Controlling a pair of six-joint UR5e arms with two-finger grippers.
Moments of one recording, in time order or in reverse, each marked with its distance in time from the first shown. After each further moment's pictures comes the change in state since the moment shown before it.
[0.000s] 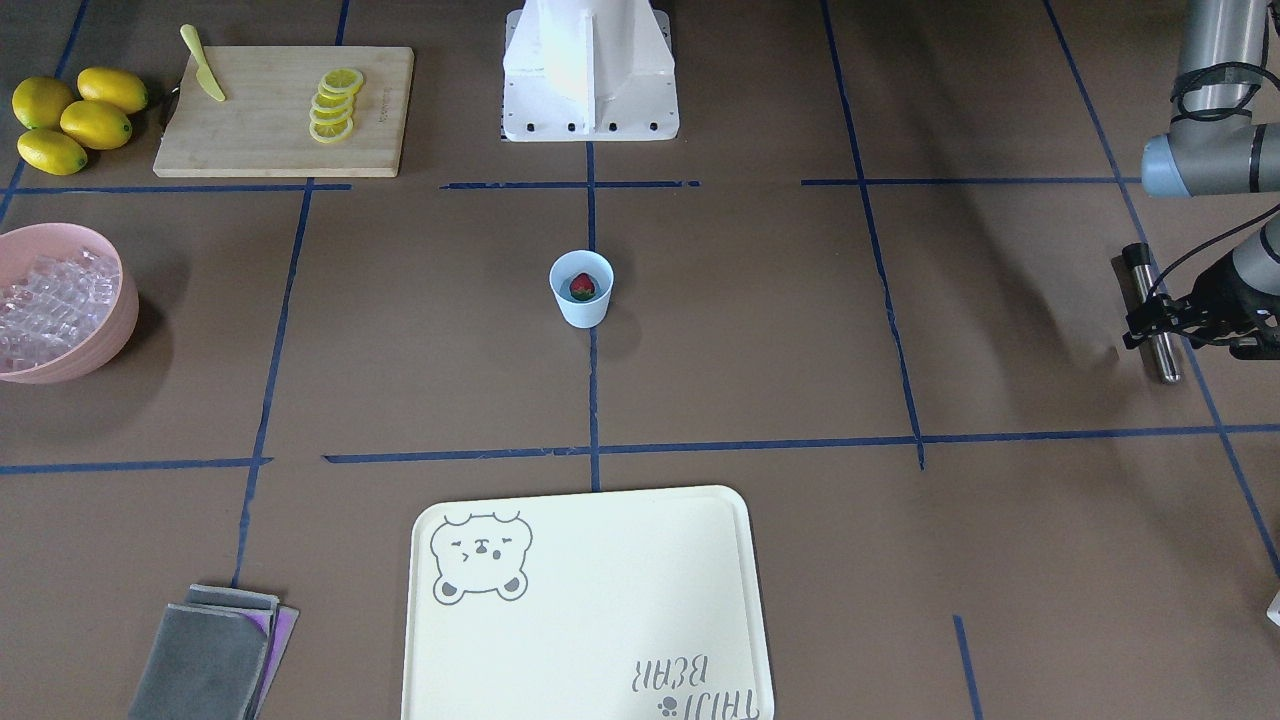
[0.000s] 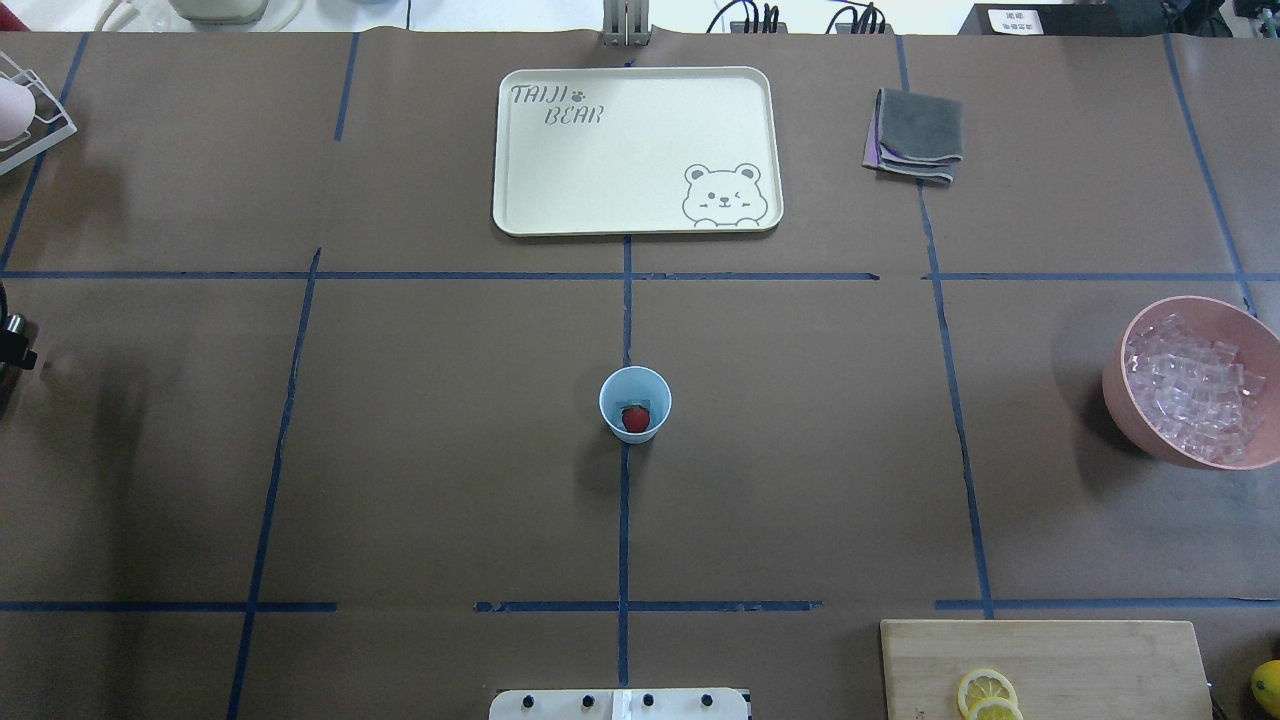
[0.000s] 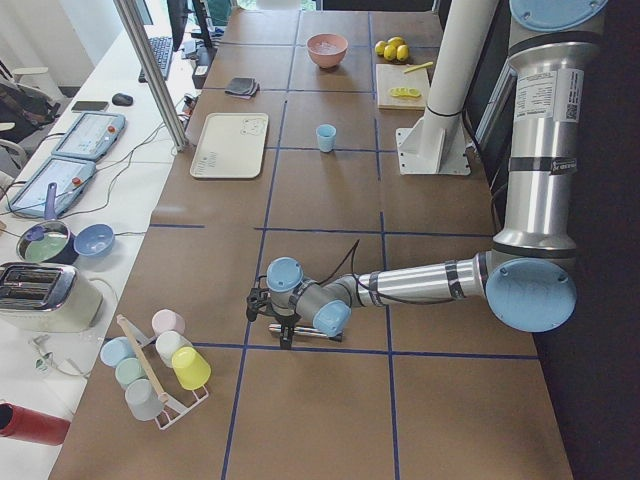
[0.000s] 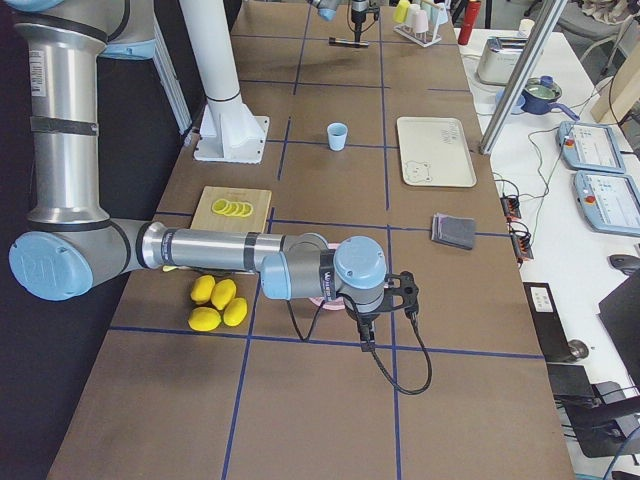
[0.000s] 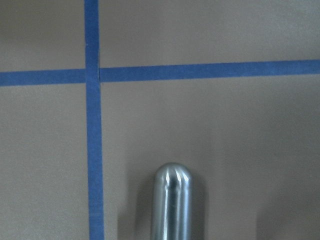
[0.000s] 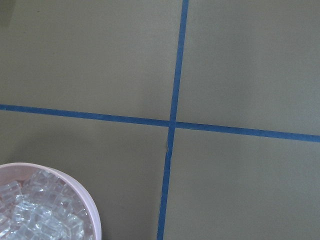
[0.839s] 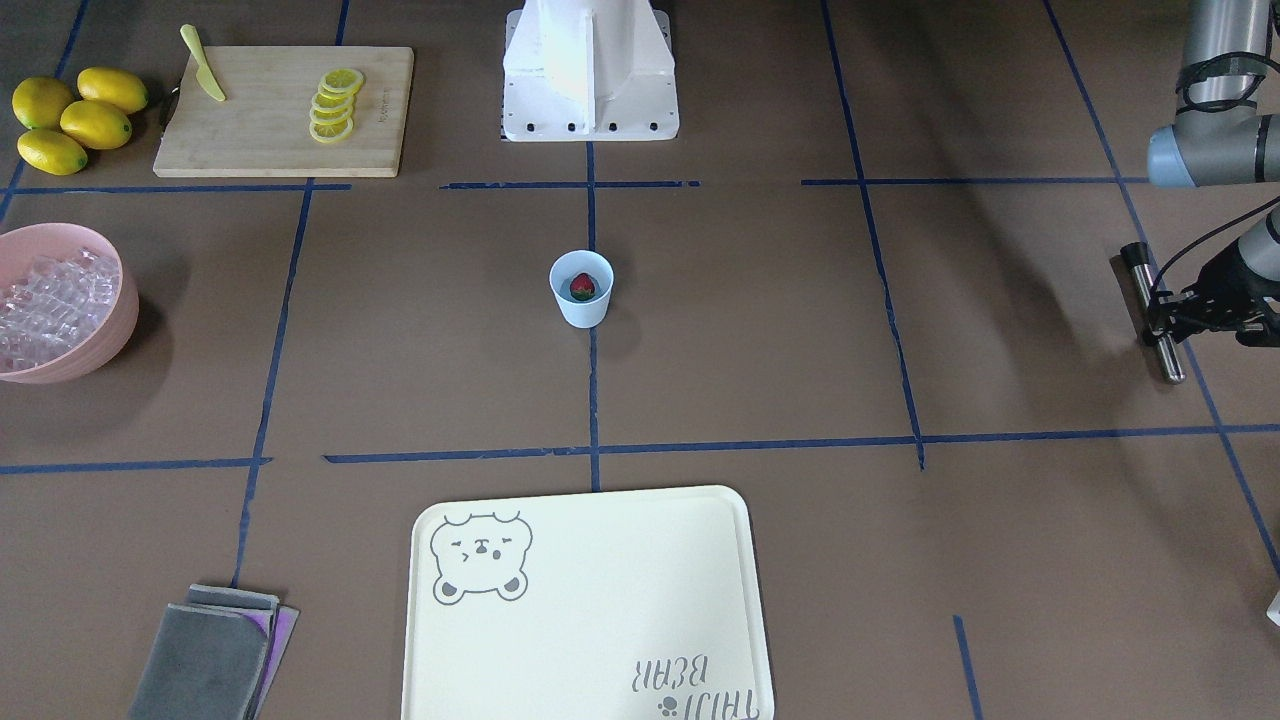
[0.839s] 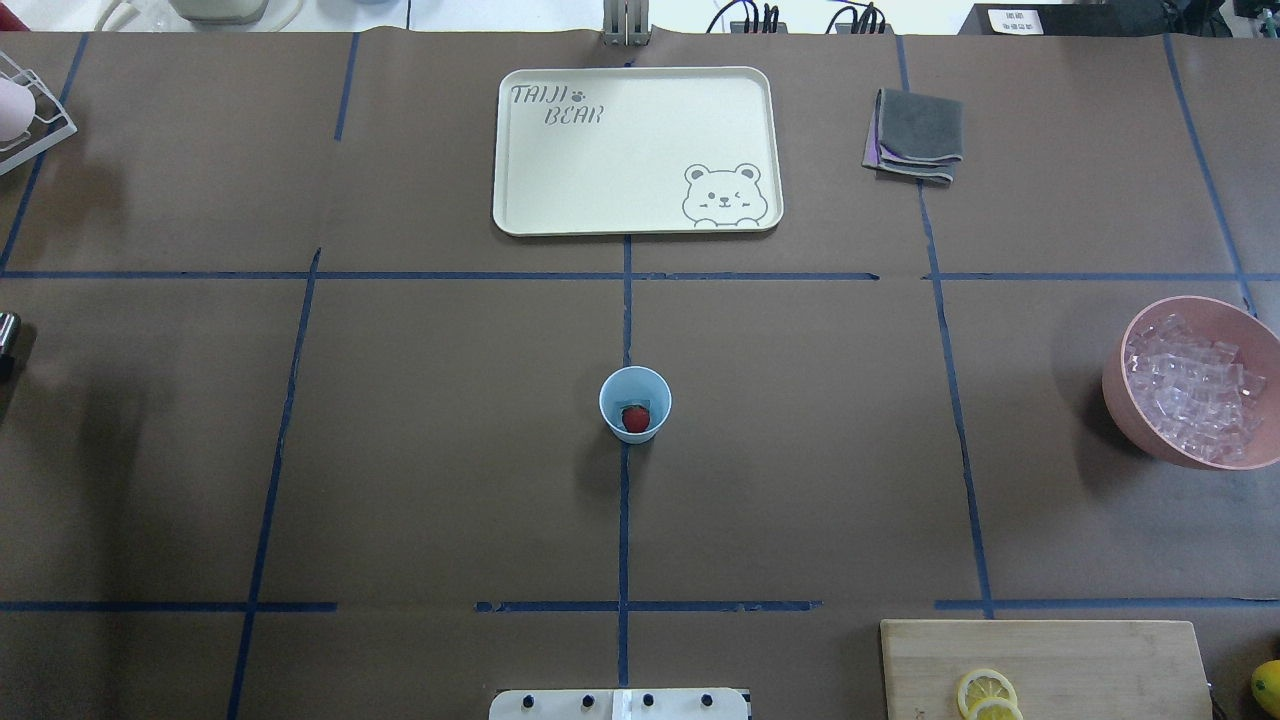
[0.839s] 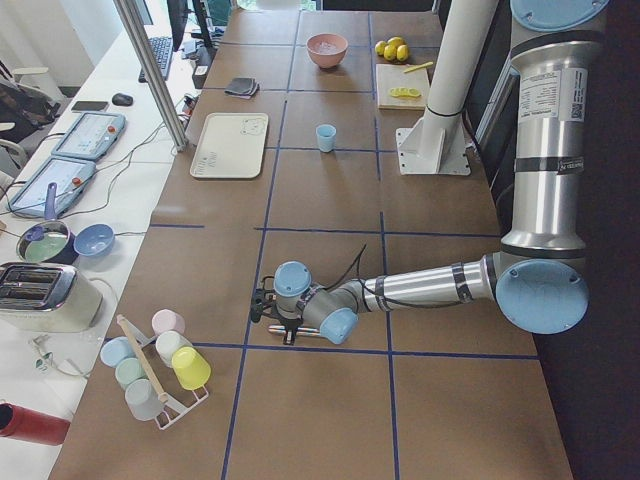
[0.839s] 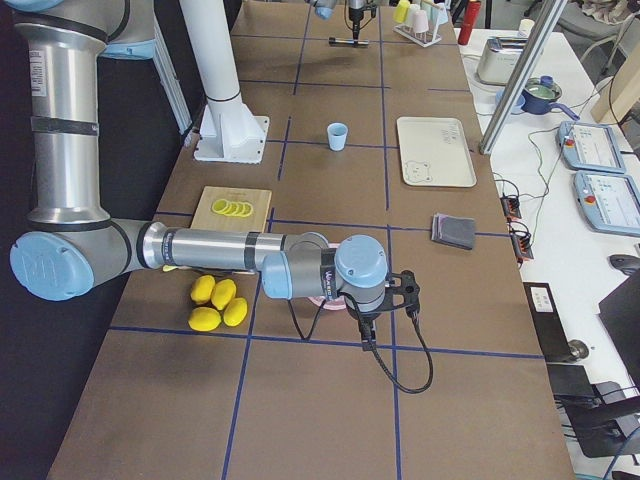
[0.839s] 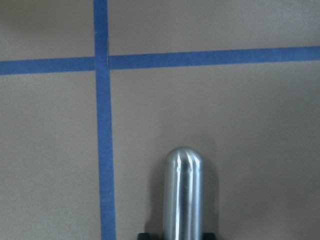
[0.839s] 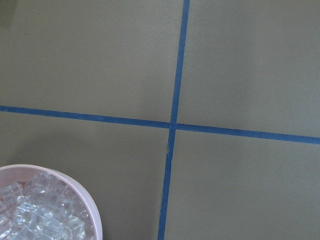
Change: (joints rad) left arm -0.008 0.032 -0.023 -0.085 -0.004 -0.004; right arm 0.000 0.003 0.000 0.000 0.000 0.001
